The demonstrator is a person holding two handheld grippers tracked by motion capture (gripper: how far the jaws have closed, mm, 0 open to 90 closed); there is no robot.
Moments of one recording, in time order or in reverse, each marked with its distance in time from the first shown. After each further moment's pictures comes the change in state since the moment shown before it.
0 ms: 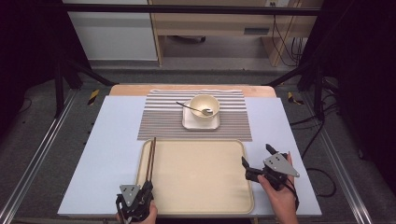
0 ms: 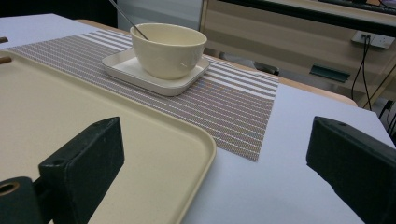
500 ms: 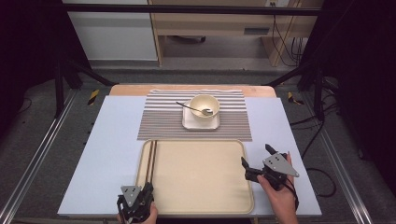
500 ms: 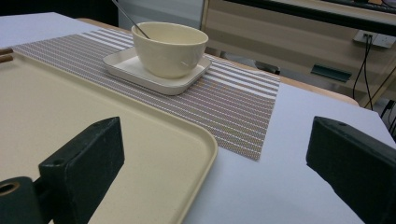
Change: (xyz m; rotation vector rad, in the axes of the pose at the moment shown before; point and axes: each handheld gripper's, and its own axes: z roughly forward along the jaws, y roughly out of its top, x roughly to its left) left arm 0.001 -0.006 0.004 0.023 0.004 0.007; right arm 0.001 0.000 0.000 0.004 0.004 -0.002
